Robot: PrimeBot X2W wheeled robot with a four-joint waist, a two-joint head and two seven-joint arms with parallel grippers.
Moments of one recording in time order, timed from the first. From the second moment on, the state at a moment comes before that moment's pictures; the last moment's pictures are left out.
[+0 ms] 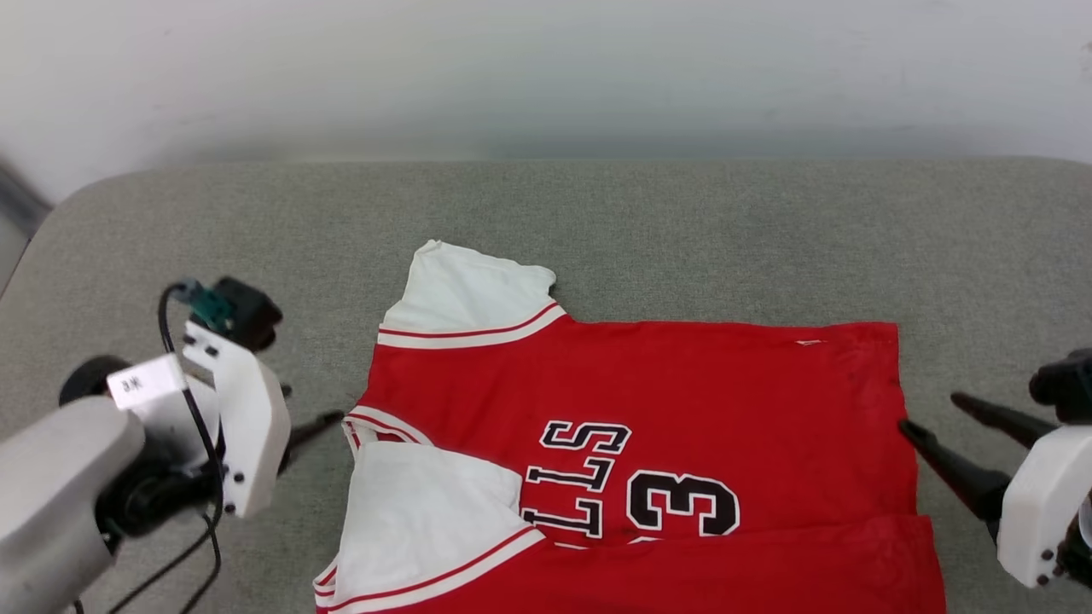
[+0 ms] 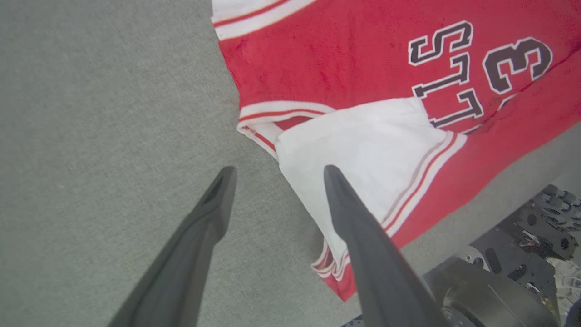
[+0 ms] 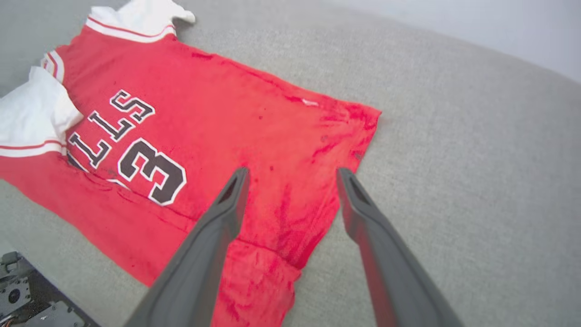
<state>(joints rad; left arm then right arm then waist) -0.73 0.92 -1.07 0.12 -1.16 -0.03 0.50 -0.14 -0.75 0.32 -0.05 0.76 0.13 0.45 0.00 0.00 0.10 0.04</state>
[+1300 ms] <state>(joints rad) -1.29 0.73 -1.00 0.62 -1.15 -0.08 0.87 -0.30 -0.39 0.18 -0.03 0.42 0.13 -0.16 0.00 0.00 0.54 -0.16</state>
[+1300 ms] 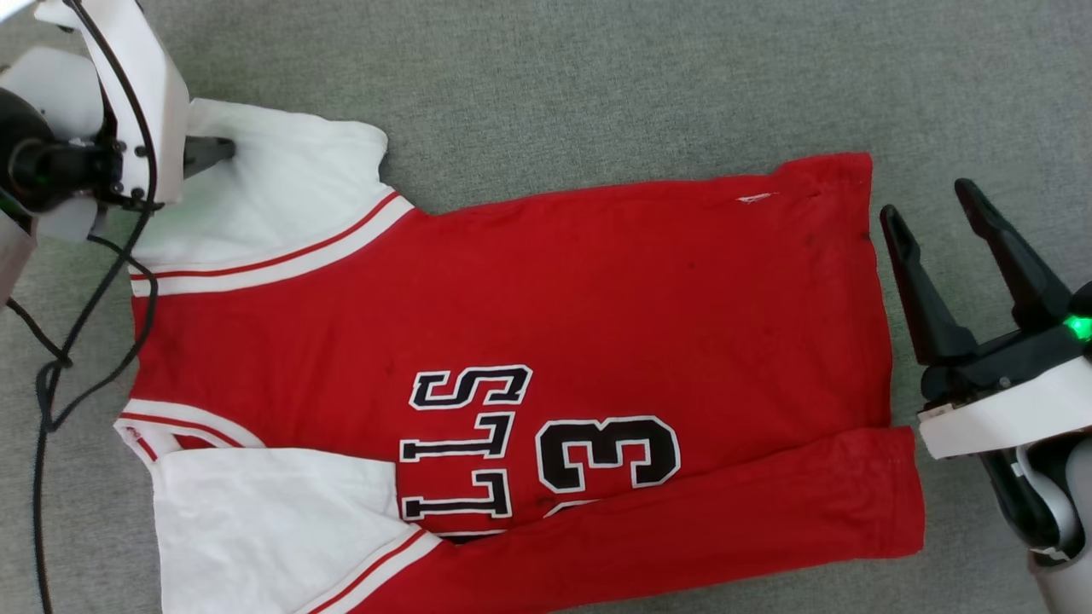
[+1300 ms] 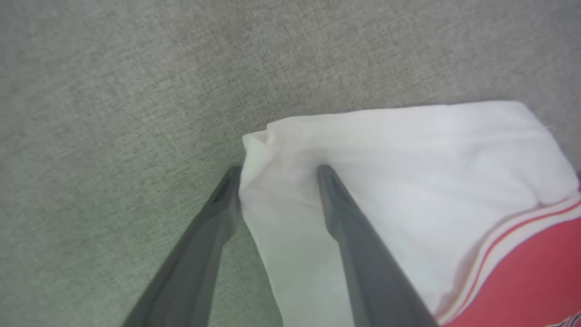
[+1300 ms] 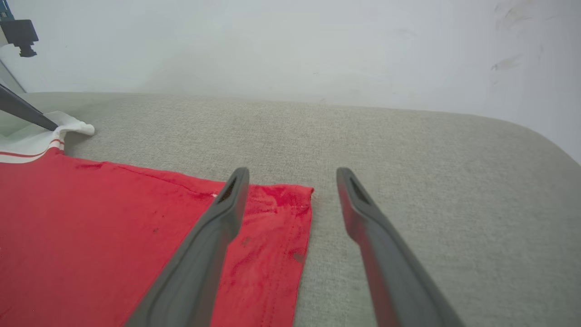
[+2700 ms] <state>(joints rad) -1.25 0.71 -1.09 0.32 -1.13 -0.13 0.66 -0.82 -0.73 0.60 0.26 0.79 0.13 1.02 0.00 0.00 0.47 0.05</state>
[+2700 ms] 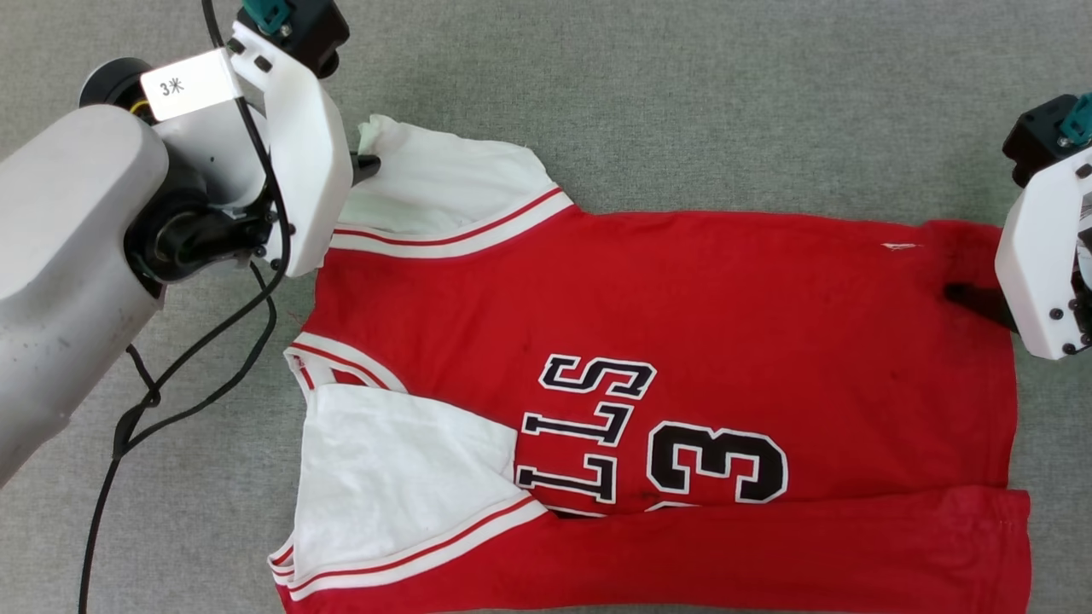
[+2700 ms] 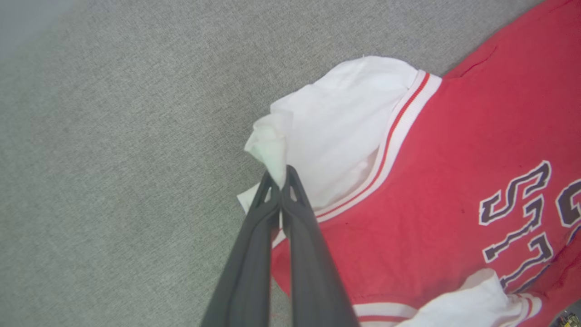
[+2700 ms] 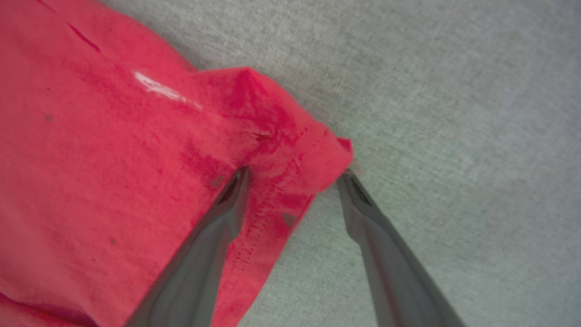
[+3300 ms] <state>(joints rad) -1.19 0.80 -1.18 0.23 -1.16 -0.13 0.57 -0.76 -0.78 0.69 0.27 0.87 0.13 0.72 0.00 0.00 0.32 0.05</state>
